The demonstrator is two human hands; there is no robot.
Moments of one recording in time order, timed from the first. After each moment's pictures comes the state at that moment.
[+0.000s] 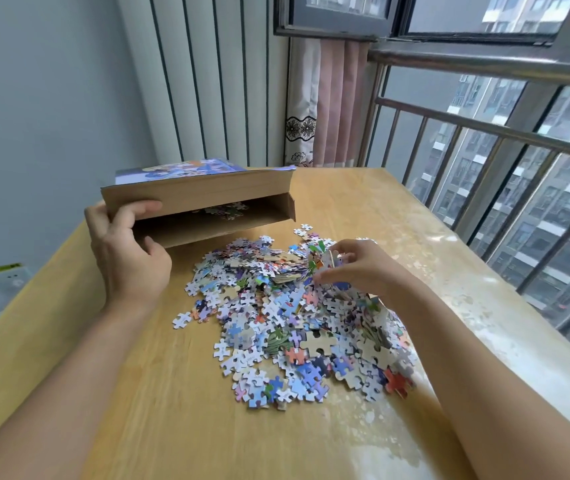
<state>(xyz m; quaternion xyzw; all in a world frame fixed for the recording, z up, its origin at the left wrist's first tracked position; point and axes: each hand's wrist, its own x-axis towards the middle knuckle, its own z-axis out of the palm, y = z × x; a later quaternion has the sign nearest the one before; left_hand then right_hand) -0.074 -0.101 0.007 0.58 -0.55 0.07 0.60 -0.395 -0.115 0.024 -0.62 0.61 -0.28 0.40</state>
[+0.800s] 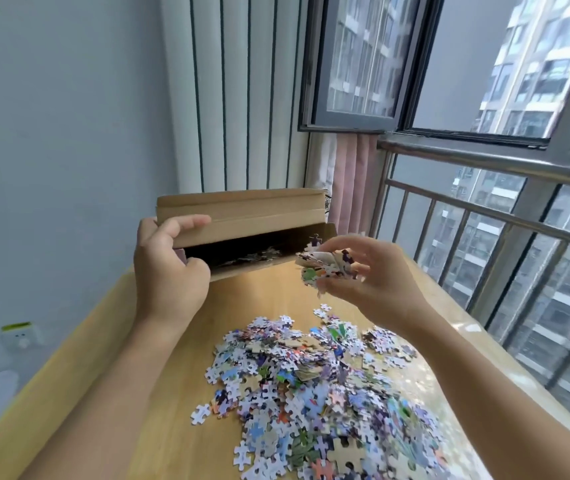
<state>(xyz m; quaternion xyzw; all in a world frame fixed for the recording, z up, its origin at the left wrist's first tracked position) -0.093 -0.108 0.112 0.55 -0.52 -0.03 0.66 -0.352 -0.128 0.124 -0.78 0.39 -0.46 0.18</state>
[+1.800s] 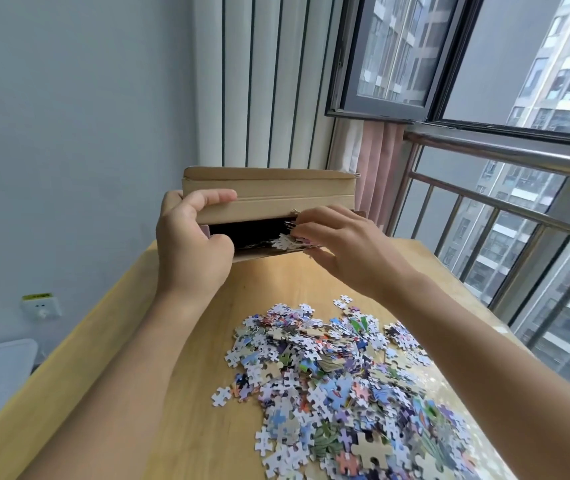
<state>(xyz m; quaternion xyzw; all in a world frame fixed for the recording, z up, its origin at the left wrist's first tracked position) -0.086 -0.104 0.121 0.55 -0.51 -0.07 0.66 -0.301 -0.180 0.128 -0.90 0.23 -0.29 -0.23</state>
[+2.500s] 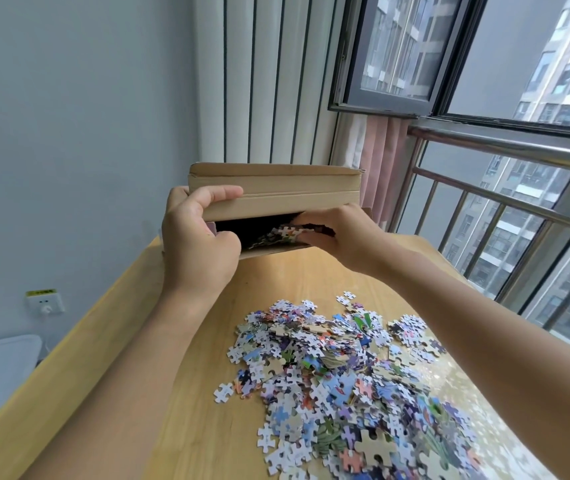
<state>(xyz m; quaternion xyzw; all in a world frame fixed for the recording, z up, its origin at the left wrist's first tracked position) -0.089 -0.106 0.116 0.55 -0.51 -0.06 0.66 -0.292 -0.202 0.134 -0.91 0.30 -0.27 -0.05</state>
